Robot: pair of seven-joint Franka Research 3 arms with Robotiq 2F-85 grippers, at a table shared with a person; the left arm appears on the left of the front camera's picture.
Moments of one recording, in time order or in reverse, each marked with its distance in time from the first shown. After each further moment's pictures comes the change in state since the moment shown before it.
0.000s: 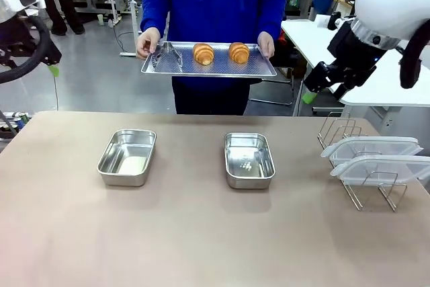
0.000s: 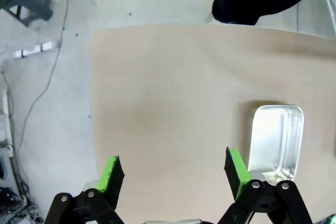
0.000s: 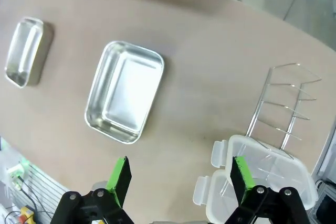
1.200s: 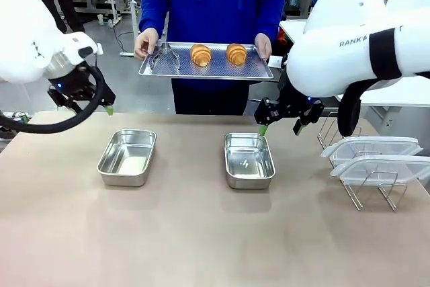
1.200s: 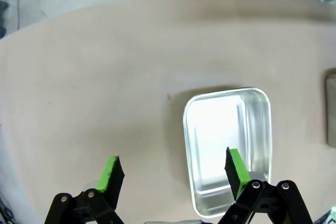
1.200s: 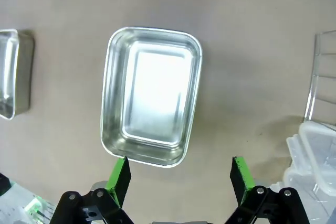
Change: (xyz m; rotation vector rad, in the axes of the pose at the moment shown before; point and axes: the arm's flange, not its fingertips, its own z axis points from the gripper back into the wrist) left arm -0.048 -0.105 -0.100 -0.150 0.018 -0.098; right arm -0.005 0.088 -0.107 -0.071 0.098 -0.201
